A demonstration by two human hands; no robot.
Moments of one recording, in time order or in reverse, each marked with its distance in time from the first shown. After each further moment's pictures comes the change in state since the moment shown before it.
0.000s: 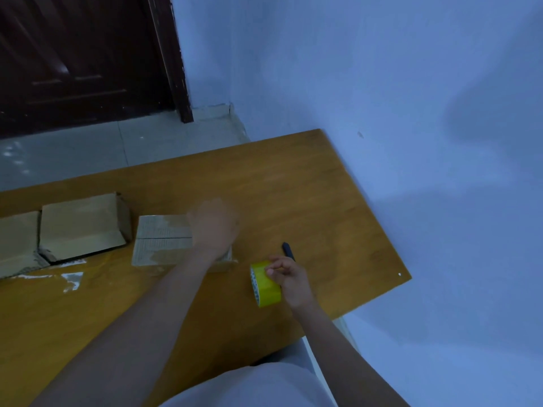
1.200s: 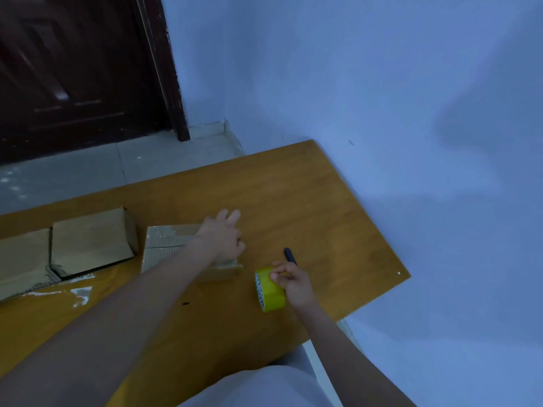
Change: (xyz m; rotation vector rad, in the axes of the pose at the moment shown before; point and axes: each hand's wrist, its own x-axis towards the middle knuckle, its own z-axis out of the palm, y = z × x) left_hand -0.002 0.000 -0.041 0.422 -0.370 0.392; right_hand -0.011 -0.007 0.003 -0.028 0.023 0.006
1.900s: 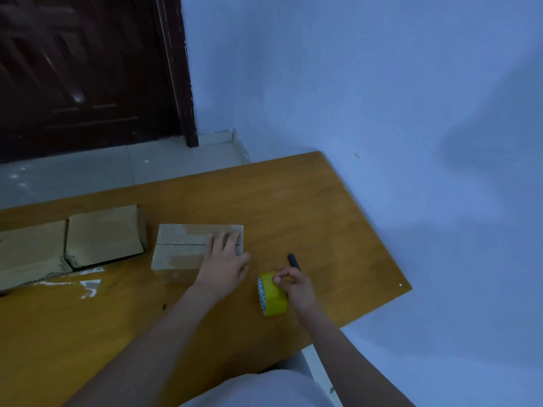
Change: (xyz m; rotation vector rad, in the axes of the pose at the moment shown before) left_hand -0.040 0.023 0.065 -0.234 0.466 -0.112; right_hand -0.006 -0.005 0.003 -0.015 0.000 0.052
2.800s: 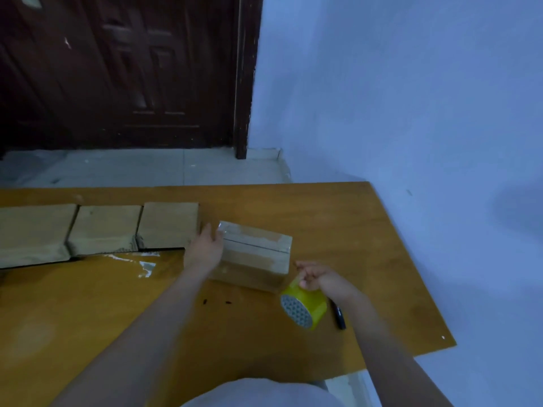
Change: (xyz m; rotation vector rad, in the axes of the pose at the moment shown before) left_hand -0.026 -0.093 -0.035 -0.739 0.031 -0.898; right_hand 0.032 -0.073 0.015 -0.507 -0.511 -0.047
